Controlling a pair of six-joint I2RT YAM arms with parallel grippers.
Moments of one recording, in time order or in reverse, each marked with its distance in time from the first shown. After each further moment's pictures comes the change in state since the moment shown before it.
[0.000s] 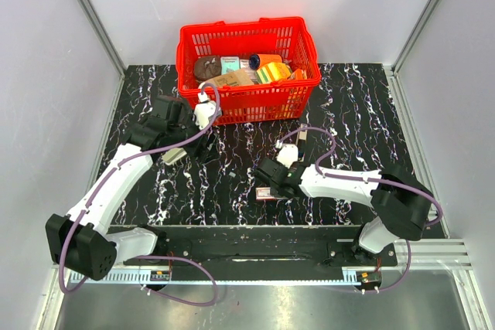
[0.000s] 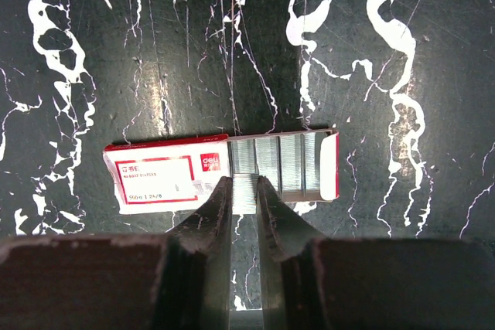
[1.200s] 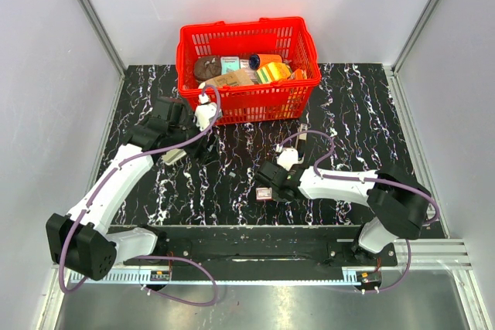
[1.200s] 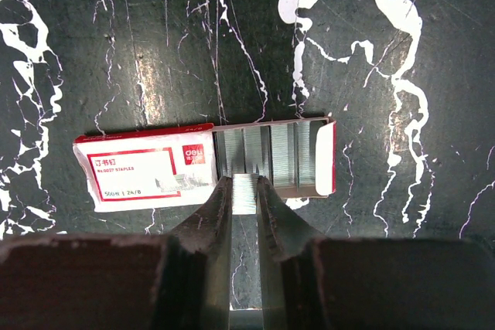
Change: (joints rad) left arm -0.005 -0.002 -0.013 0.001 0.000 -0.001; right arm 0.005 0.014 -0.031 0.008 -0.024 -0.005
